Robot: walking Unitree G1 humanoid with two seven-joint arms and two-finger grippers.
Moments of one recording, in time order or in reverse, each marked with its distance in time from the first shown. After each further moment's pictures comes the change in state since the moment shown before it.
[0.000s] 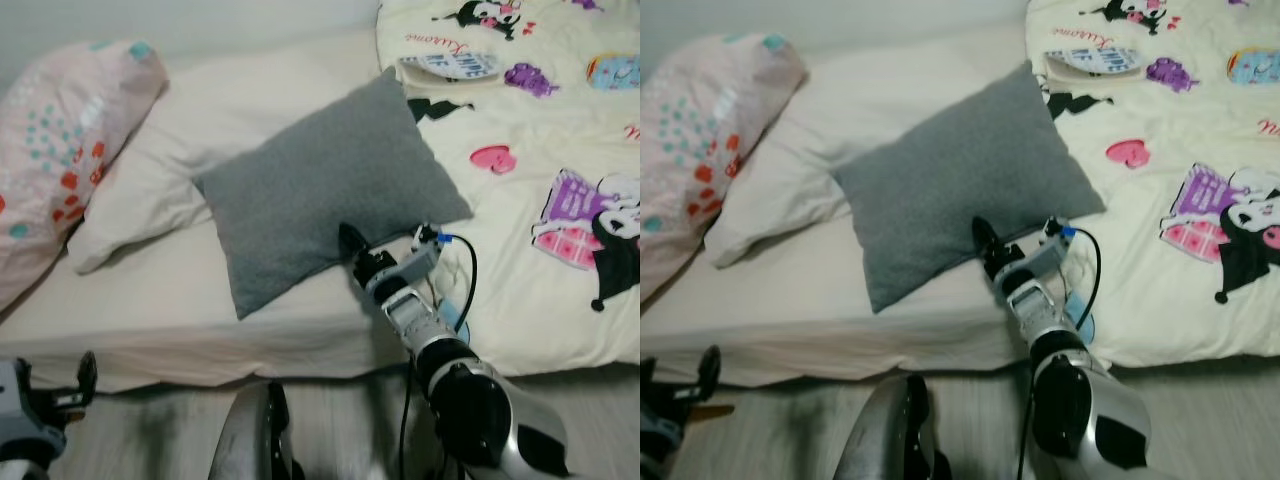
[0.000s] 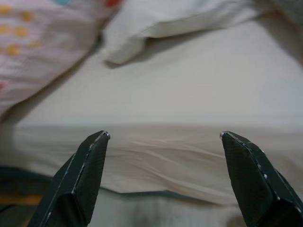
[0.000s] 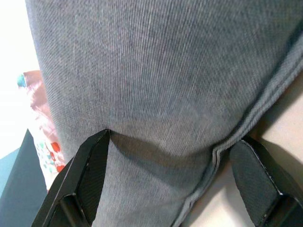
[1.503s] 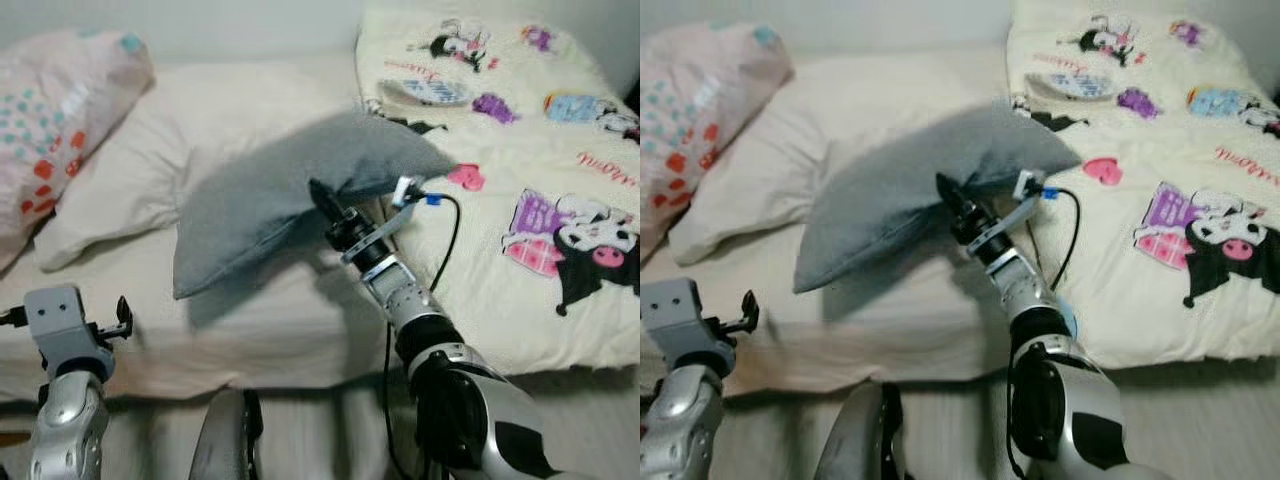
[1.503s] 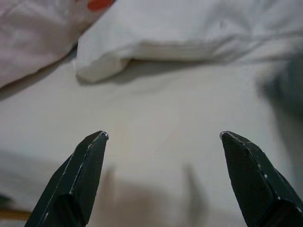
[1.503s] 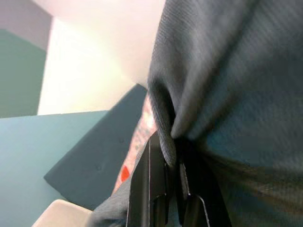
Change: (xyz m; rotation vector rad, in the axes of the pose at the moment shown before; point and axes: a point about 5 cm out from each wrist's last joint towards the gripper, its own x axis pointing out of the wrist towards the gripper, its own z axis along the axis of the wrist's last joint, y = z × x) left arm 0.082 -0.038 0.014 -0.063 0.045 0.194; right arm 0.011 0.061 0.008 -0.093 -0.001 0.538
